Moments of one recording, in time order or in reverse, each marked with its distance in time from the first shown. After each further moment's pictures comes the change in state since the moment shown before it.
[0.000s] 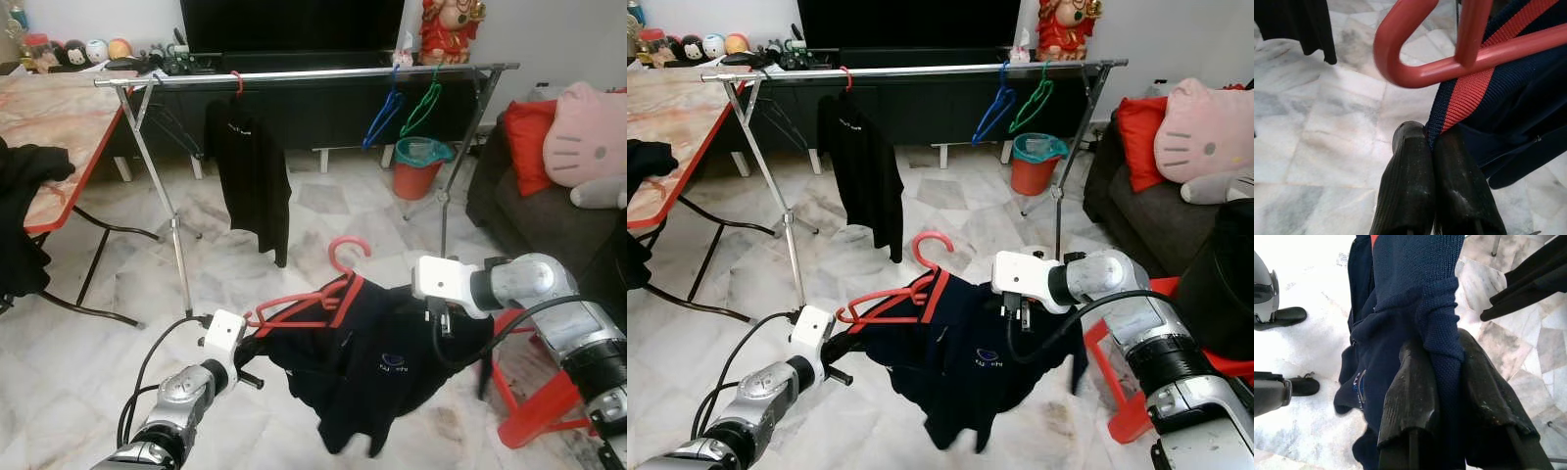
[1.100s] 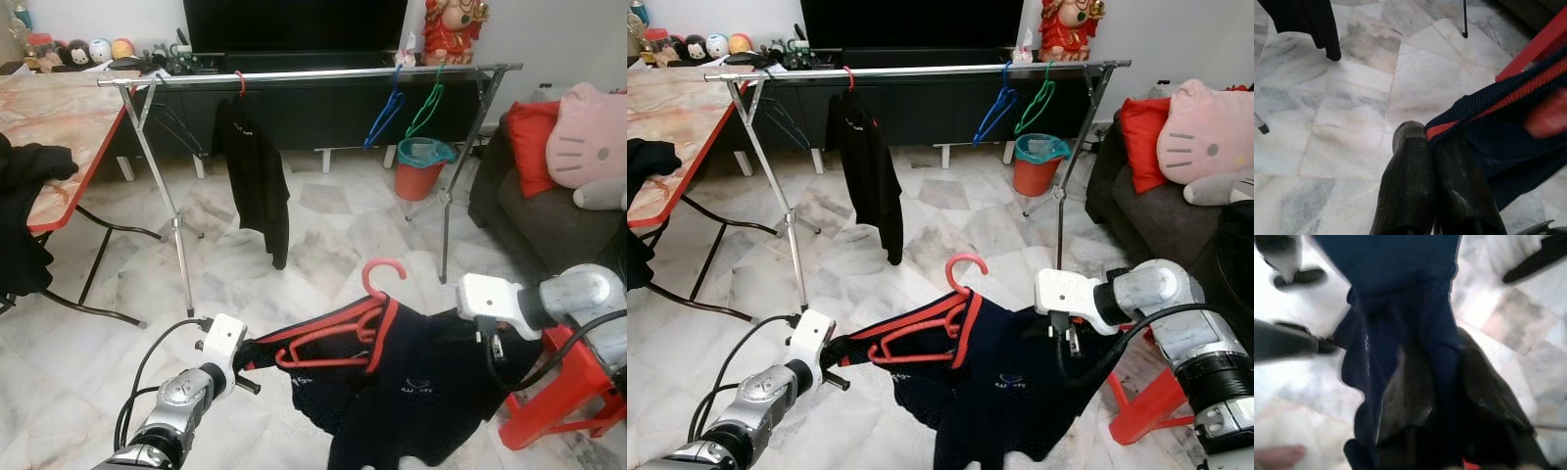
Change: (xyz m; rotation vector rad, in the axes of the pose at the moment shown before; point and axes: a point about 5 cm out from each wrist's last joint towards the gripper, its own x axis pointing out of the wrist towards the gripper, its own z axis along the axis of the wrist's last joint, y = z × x) left arm -0.001 0.001 -0.004 0.042 0.035 0.011; right arm -0.034 0.009 -0.035 -0.020 0.166 0.053
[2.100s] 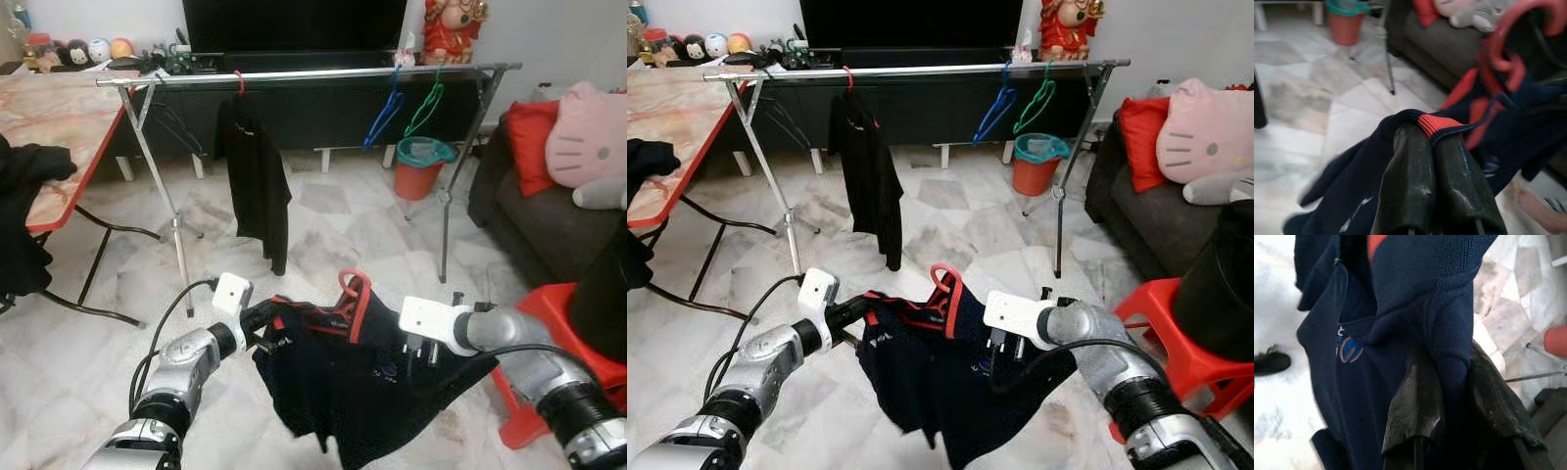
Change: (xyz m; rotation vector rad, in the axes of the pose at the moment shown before) left arm 0.010 -0.006 0.071 -0.082 -0.229 -0.338; right arm 0.083 0.028 0.008 0.134 0.155 -0.289
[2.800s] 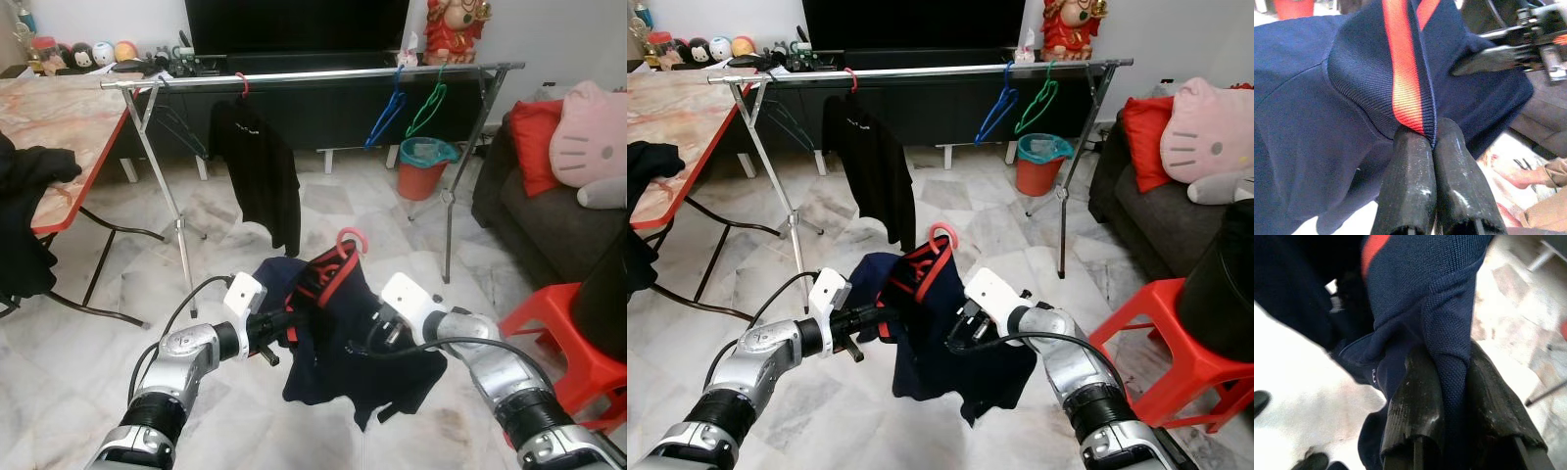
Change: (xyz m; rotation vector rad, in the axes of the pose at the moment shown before) left arm -0.003 -0.016 0.005 0.053 0.075 -0.197; right arm 0.014 0.006 0.016 0.396 -0.203 -0.131
